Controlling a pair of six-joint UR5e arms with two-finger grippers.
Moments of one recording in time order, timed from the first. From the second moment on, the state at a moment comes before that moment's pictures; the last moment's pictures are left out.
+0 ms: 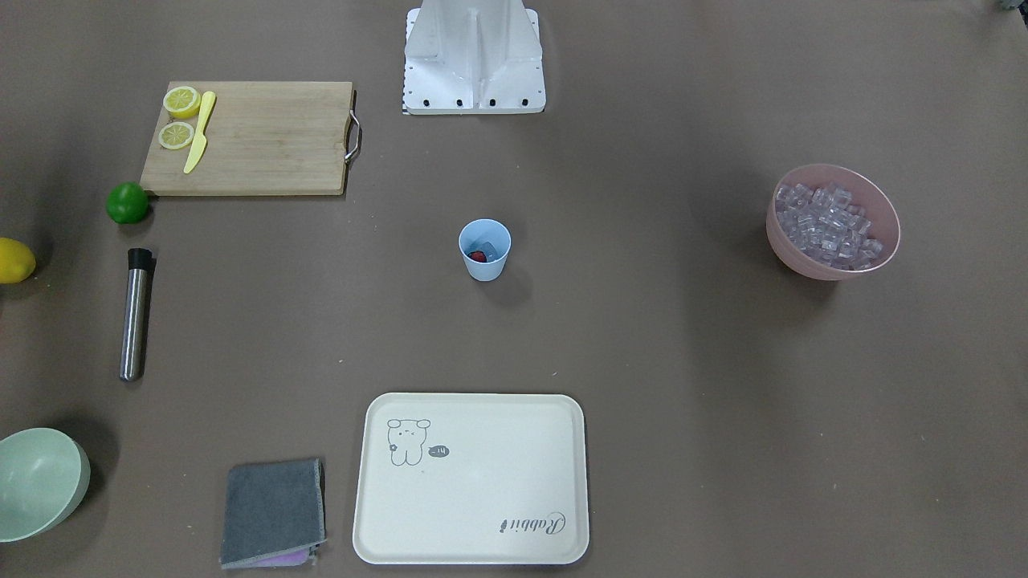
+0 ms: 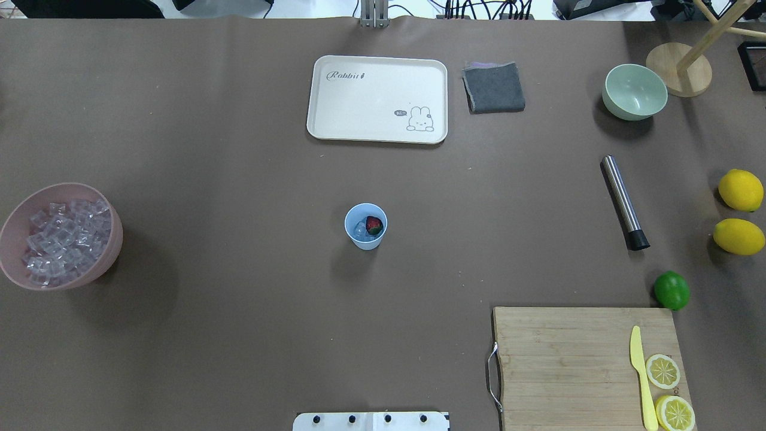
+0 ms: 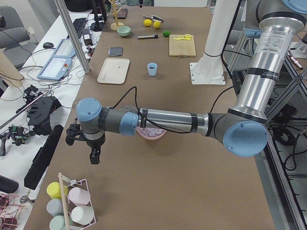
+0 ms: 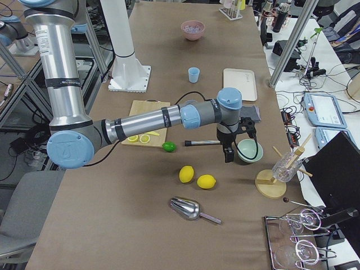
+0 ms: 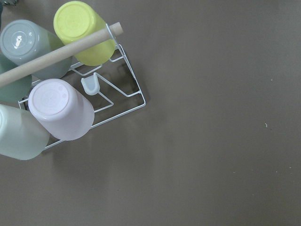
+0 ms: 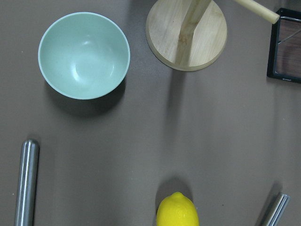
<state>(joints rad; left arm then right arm) -1.60 -1.84 -1.39 -1.67 -2.30 -0.16 1.42 -1.43 1.70 -1.55 2.23 0.14</state>
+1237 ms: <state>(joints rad) -1.59 -1.85 -1.39 -1.71 -2.30 -0.15 1.42 -1.44 1.74 -1.55 2.21 0.14</state>
